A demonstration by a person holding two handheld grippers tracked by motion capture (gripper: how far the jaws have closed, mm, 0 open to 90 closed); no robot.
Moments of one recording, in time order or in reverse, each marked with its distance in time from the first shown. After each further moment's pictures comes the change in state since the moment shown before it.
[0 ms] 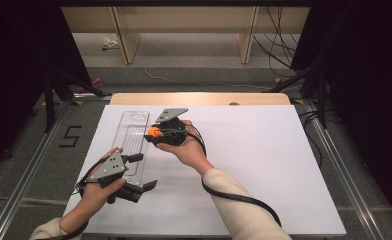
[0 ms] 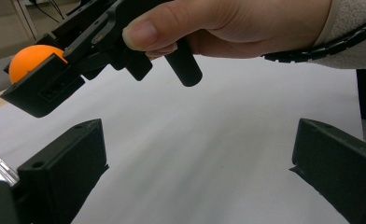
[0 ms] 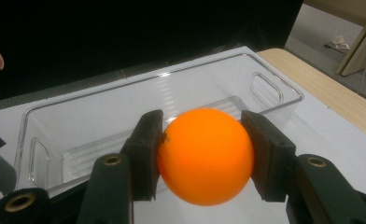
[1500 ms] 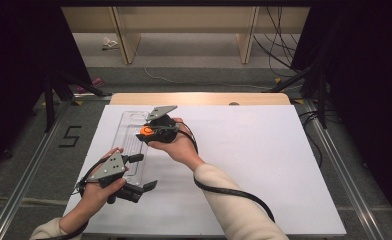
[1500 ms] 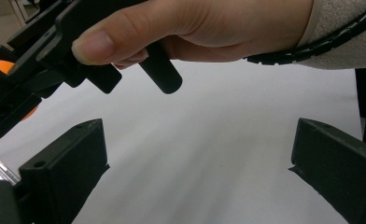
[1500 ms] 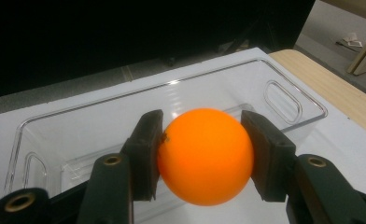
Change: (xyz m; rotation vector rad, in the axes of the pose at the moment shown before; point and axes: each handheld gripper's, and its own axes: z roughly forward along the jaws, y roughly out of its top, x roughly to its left) left arm -0.001 0.000 0.000 0.003 -0.004 0.002; right arm 0.003 0.013 0.023 0.027 0.028 -0.009
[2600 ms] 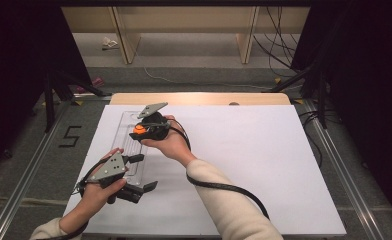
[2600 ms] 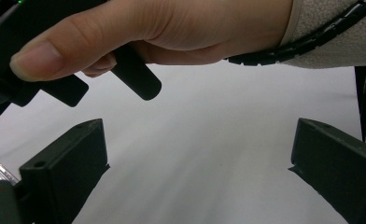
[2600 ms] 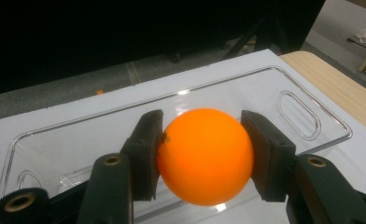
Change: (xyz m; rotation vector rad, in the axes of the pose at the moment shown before) left arm -0.001 0.000 0.000 0.006 -0.002 0.013; right arm 0.001 0.013 0.020 0.026 0.024 -0.006
